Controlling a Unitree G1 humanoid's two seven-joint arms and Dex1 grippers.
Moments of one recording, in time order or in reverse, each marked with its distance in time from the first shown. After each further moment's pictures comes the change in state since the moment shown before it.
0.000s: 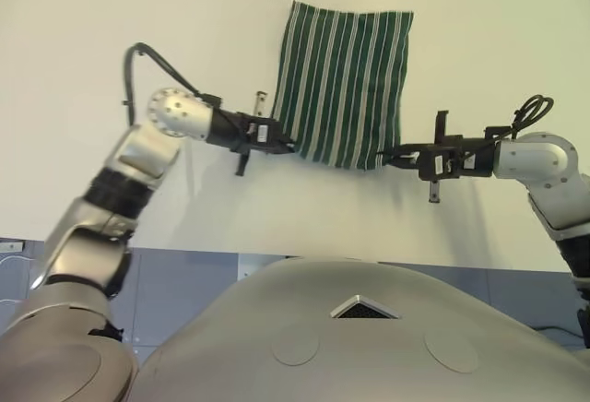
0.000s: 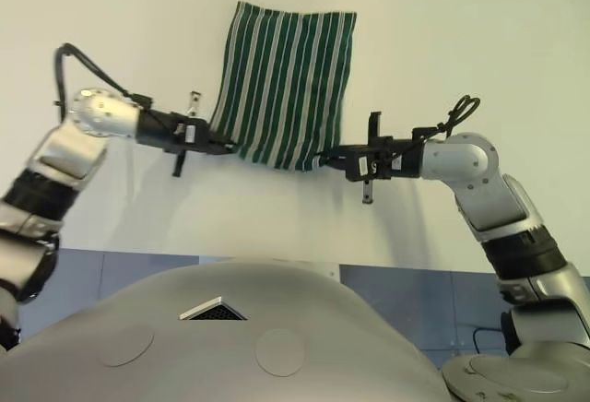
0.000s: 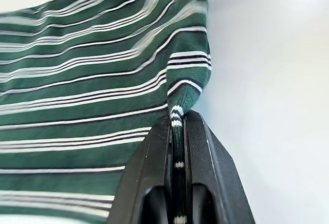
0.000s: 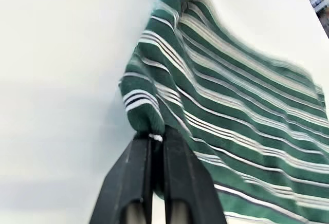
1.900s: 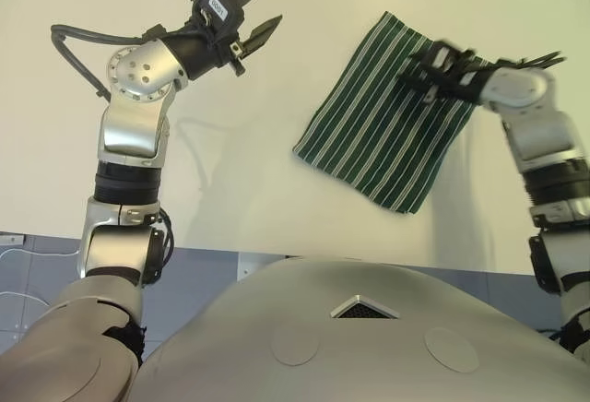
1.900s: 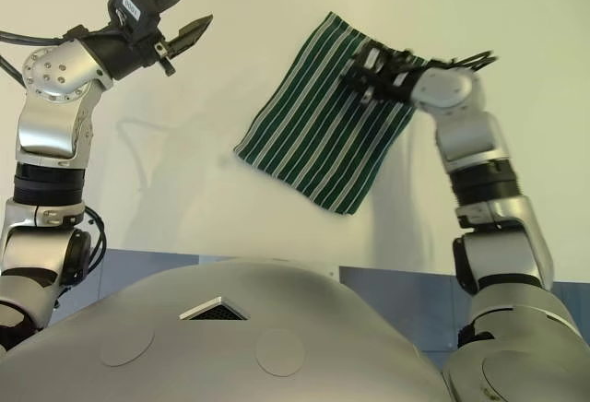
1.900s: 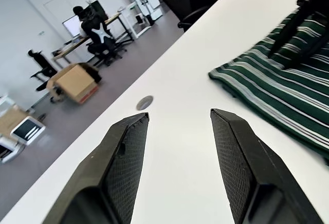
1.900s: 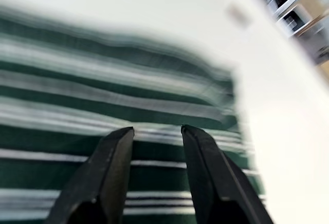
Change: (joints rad) left arm -0.020 -0.264 0.293 0.029 0.126 0.063 0.473; right arm -0.501 0.351 0.104 0.690 -0.335 0.279 -0.367
